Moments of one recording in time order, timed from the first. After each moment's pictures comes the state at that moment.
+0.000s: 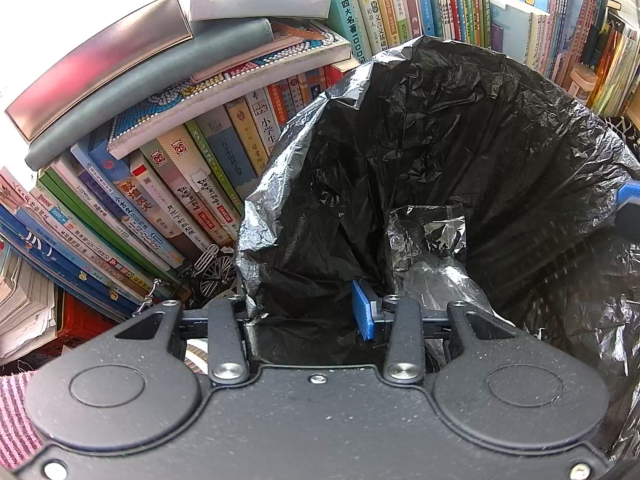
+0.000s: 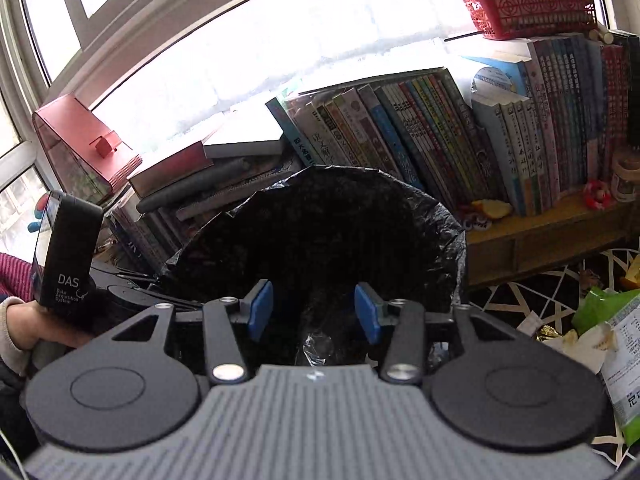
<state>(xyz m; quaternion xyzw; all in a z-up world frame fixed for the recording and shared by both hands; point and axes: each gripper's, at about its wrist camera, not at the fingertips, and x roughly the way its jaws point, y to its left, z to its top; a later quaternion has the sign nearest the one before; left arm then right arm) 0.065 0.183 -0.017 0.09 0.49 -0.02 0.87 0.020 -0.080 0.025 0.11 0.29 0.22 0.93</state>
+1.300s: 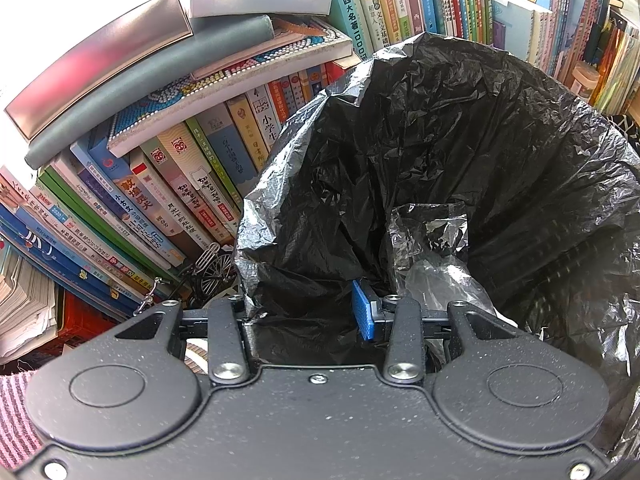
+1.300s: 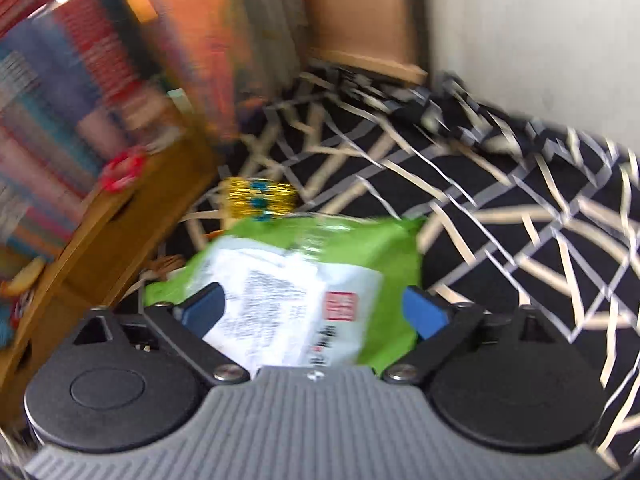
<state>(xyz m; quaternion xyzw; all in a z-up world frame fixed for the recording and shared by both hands) 0.064 0.183 -0.017 0.09 0.49 -0.02 0.87 0.047 -0.328 -0.105 0.29 0.33 -0.30 0.84</state>
